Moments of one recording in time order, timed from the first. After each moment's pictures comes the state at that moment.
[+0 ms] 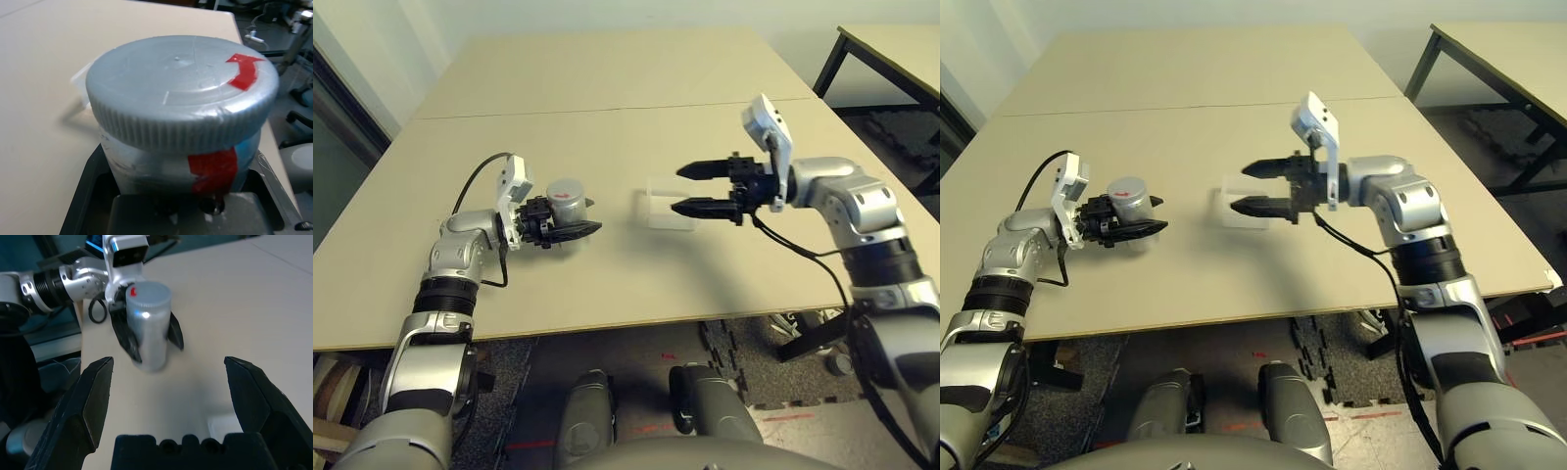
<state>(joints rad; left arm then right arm) -0.60 0.53 0.01 0.50 -0.33 0.19 -1.45 -0.83 -0.41 0.12 0.19 0.40 0.63 1.22</state>
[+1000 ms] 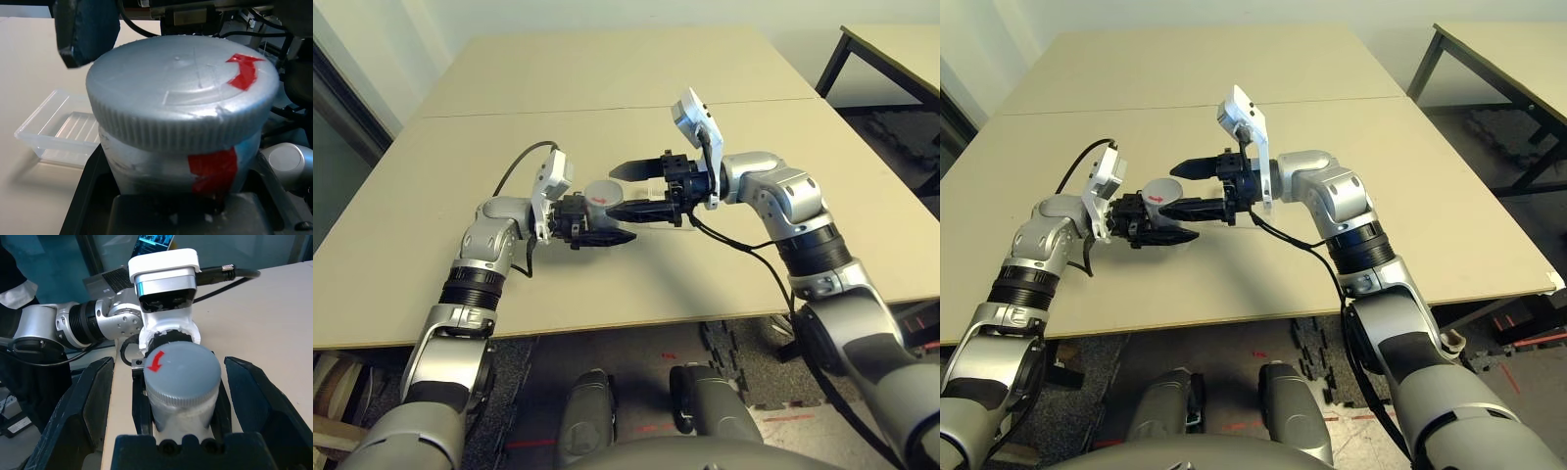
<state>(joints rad) -0.62 0.46 -0.06 0.41 -0.34 0.20 -1.47 -0.87 -0.22 0.19 0.23 0.41 0.60 1.22</state>
